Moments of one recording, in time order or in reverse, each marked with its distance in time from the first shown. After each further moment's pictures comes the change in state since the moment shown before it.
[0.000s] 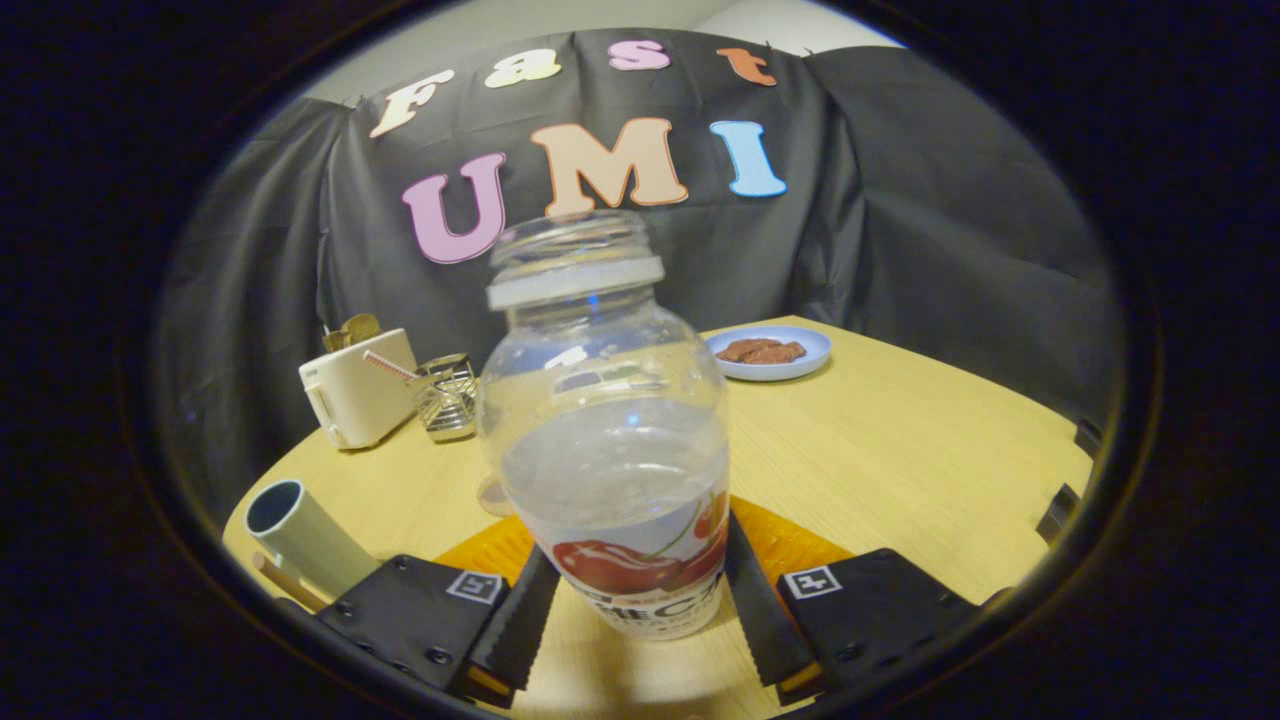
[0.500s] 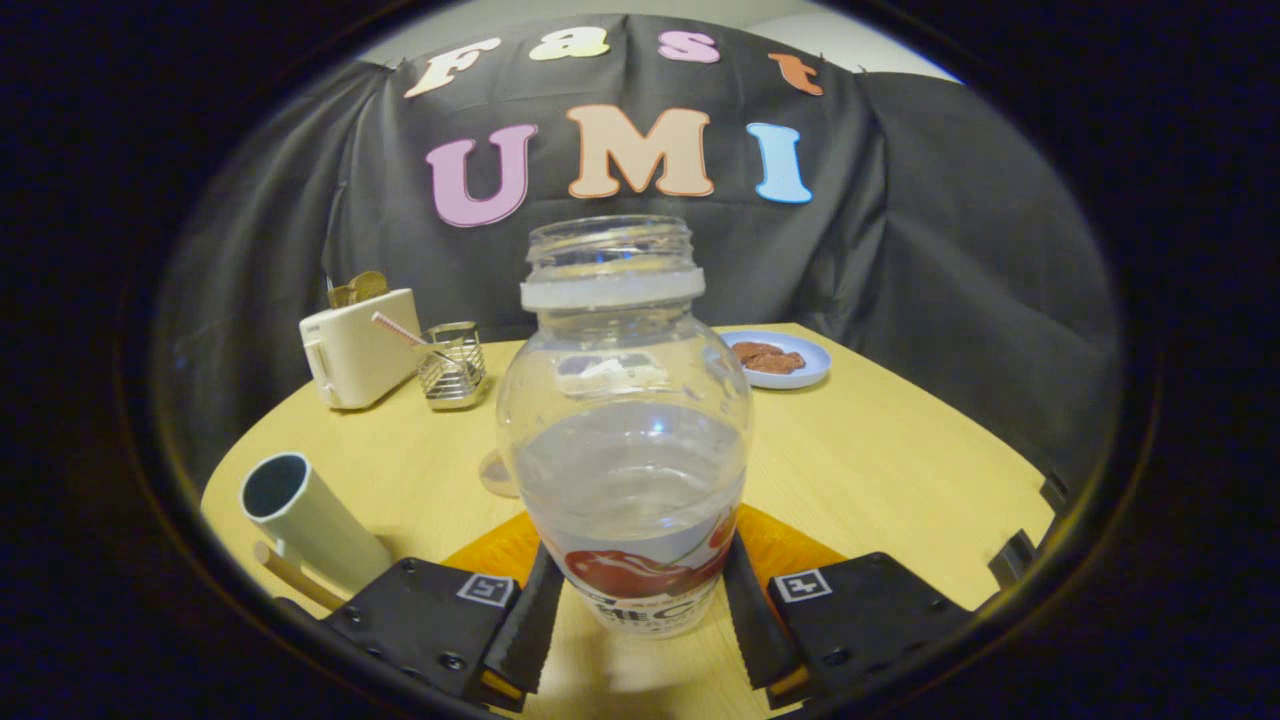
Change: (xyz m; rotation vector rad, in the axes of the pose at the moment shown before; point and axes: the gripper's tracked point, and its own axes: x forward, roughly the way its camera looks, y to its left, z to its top) arm -0.018 0.015 0.009 -0.149 0.074 -0.020
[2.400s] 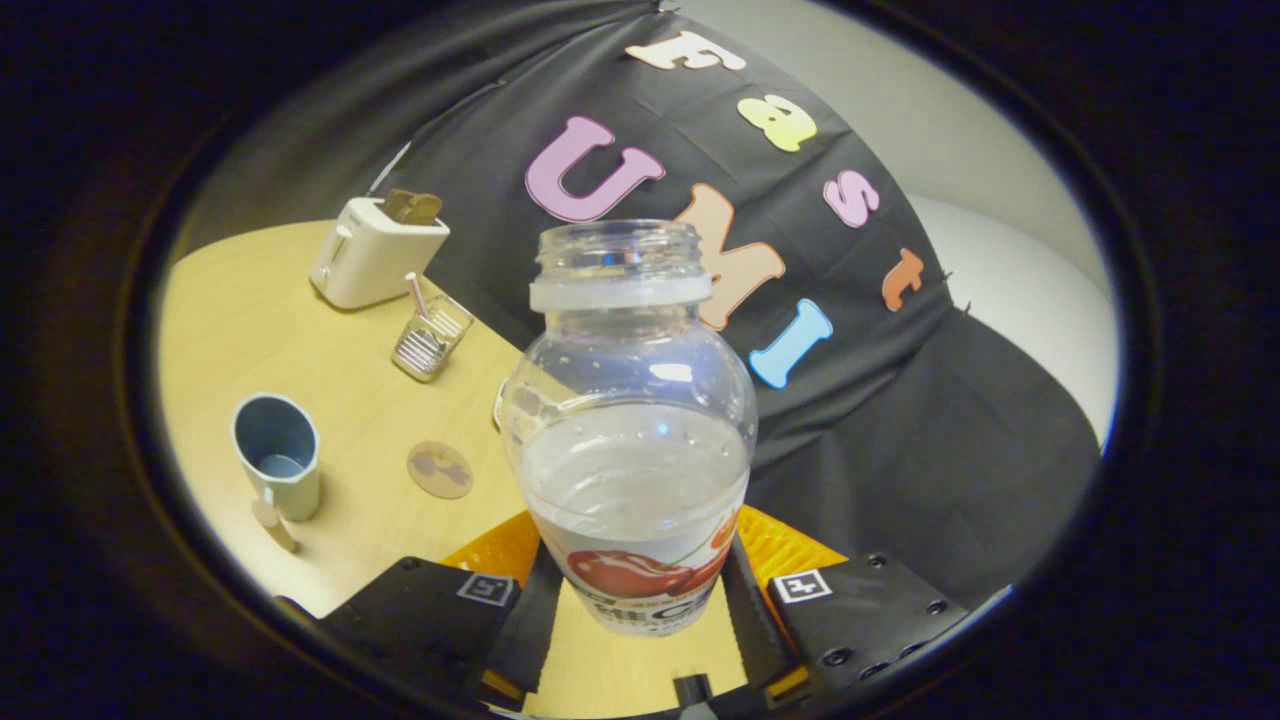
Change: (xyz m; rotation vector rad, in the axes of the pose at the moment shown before) arm -0.097 0.019 0.157 -0.786 -0.151 -0.280
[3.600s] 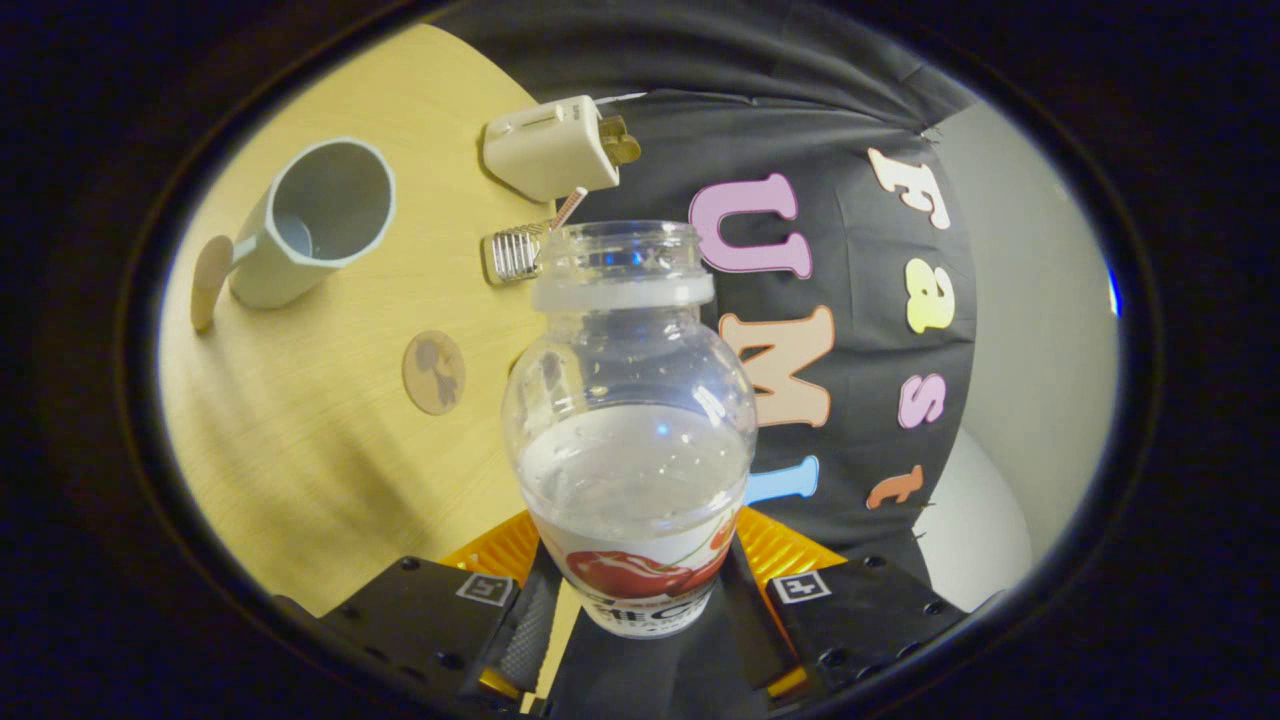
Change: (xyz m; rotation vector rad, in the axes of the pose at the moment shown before) arm 0.027 0.052 0.012 -0.660 -0.194 0.036
